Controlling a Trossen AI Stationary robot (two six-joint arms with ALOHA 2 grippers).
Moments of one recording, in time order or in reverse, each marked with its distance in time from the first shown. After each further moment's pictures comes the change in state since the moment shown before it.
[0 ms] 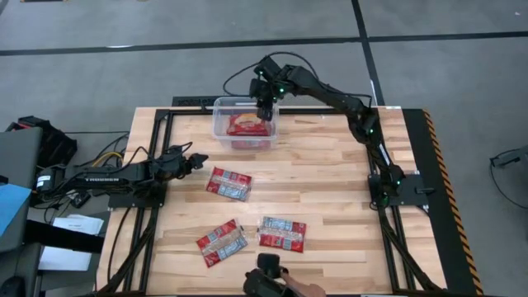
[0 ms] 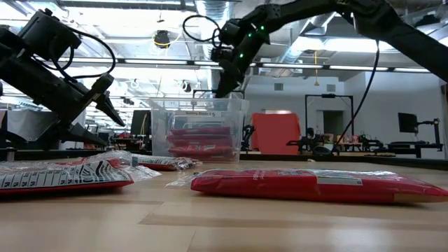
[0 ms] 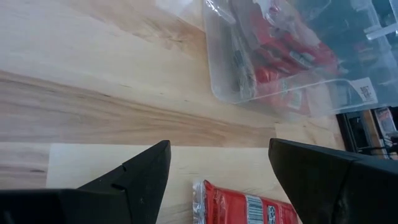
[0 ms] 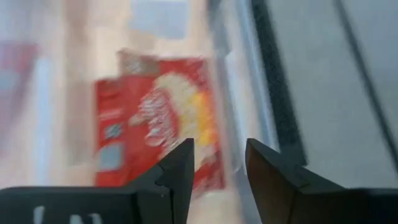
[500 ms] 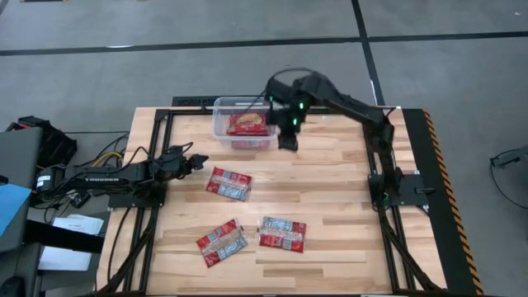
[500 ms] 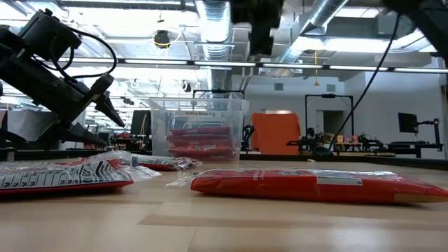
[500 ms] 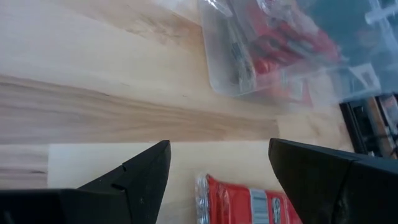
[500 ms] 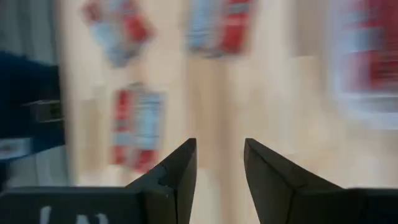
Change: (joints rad) left arm 0.000 0.001 0.000 0.000 0.017 0.049; right arm 0.214 -0.246 -0.084 -0.574 -0.304 0.252
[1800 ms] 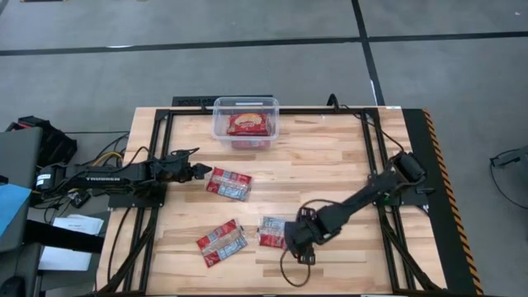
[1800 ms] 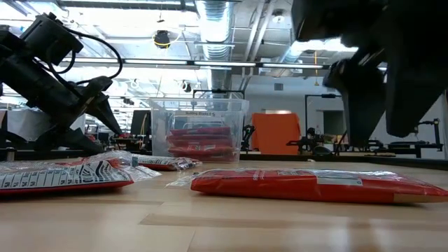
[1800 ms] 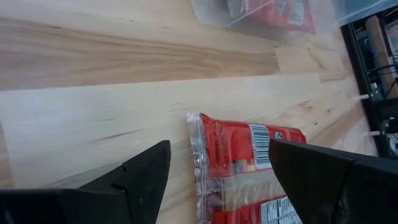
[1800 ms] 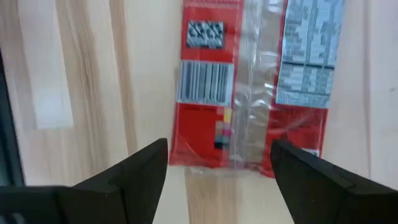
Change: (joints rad) left arm -0.002 0.038 0.000 -0.014 0.224 0.069; right arm 0.865 -0.160 -0.976 0.898 0.469 0.802
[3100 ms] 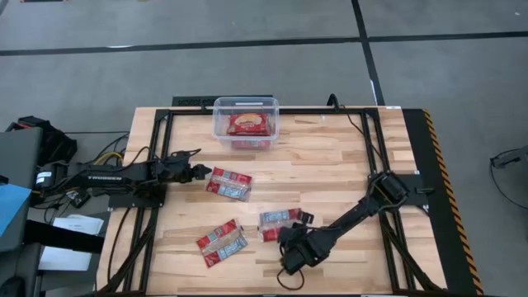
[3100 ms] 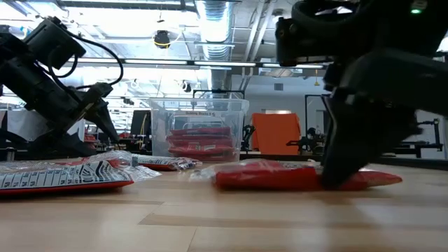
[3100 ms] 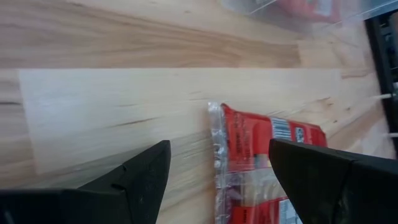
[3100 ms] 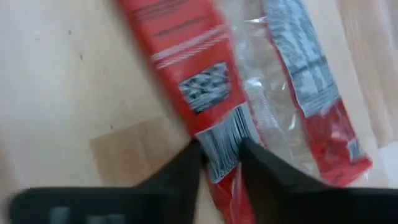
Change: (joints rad) left arm -0.001 0.059 0.000 -0.001 0.006 -0.042; right arm 0.069 0.275 0.172 -0.158 0.367 0.253
